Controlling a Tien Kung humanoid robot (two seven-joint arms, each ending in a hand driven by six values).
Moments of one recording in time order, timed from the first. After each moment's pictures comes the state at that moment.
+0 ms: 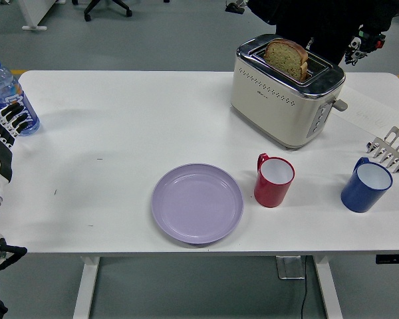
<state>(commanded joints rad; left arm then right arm) -0.20 0.00 -1.91 -1.14 1.31 -0.16 -0.27 0.02 -0.07 1.07 0.18 -0.81 -0.08 -0.03</state>
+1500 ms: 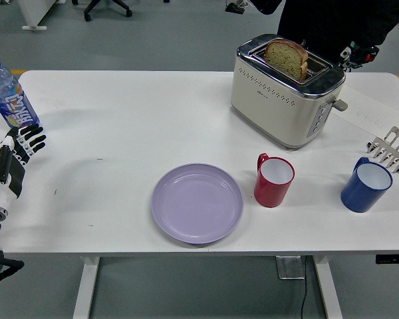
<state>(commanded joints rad) -0.16 0.04 -1.86 -1.11 1.29 -0.24 -0.21 -0.01 -0.07 1.06 0.18 -0.79 -0.09 -0.01</state>
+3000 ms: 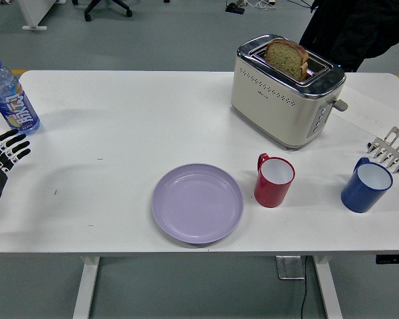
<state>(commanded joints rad) -0.13 0.10 -1.94 -1.12 1.12 -0.38 -0.06 -0.02 -0.07 1.08 0.18 -0.78 -0.09 -0.01</state>
